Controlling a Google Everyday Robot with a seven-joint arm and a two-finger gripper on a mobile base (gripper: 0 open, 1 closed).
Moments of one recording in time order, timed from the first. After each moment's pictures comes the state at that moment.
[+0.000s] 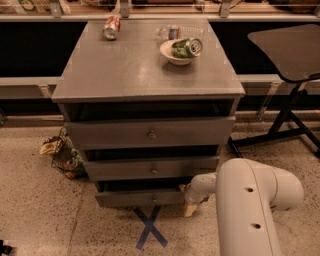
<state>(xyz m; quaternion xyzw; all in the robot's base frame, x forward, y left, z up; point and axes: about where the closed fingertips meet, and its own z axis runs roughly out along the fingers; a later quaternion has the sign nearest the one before) 0.619 -0.137 0.189 -0.74 0.65 0.03 0.17</state>
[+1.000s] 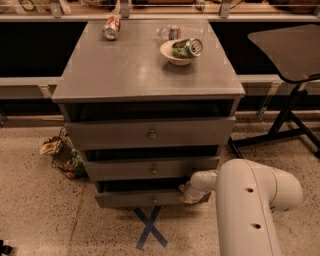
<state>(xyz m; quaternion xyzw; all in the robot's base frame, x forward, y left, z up) 0.621 -0.136 0.190 -0.75 0.64 0.04 0.16</state>
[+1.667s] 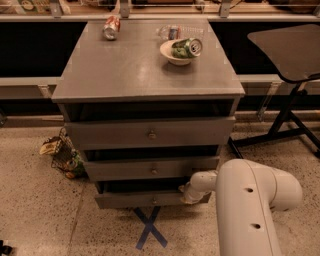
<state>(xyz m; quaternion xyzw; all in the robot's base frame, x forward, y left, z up) 0.621 -0.136 0.190 -0.75 0.64 0.04 0.16</state>
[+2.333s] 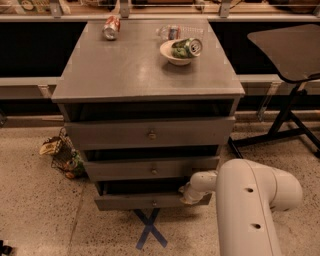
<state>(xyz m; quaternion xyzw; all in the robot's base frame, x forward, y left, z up) 0.621 -0.136 0.191 -0.75 0.64 0.04 0.16</state>
